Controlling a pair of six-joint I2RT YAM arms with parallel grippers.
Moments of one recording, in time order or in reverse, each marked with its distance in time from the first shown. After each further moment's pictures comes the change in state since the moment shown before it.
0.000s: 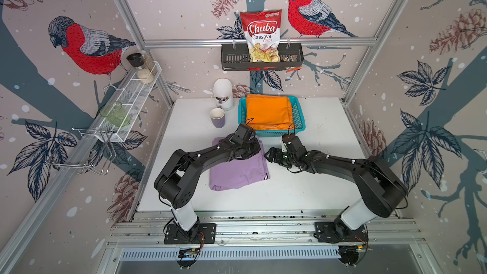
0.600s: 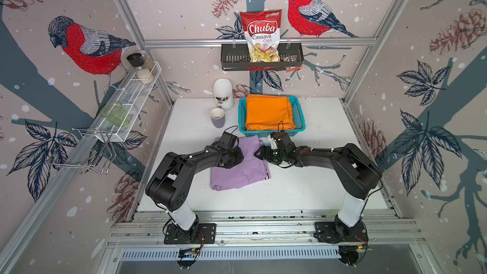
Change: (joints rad) left arm 0.148 -0.022 -0.225 0.011 0.026 0.125; right arm 0.026 0.225 0.145 0.107 -0.129 0.007
